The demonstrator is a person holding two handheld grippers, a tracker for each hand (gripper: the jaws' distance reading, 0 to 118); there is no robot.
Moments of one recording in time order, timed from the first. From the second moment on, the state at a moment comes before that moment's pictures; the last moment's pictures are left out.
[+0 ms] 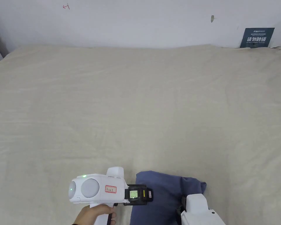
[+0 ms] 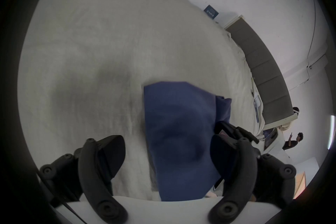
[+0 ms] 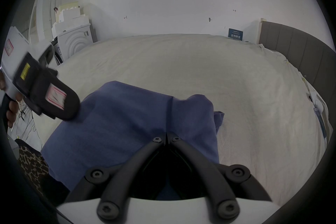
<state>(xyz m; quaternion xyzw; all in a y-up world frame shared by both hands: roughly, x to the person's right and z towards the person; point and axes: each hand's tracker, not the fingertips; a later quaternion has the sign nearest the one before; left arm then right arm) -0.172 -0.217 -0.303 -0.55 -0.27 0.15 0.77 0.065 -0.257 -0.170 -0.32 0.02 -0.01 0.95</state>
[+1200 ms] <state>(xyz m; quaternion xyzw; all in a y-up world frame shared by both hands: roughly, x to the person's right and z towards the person) -0.302 -0.142 -0.343 -0.50 -0.23 0.12 0.83 0.115 -0.084 -0.179 -0.15 0.01 -0.02 0.99</state>
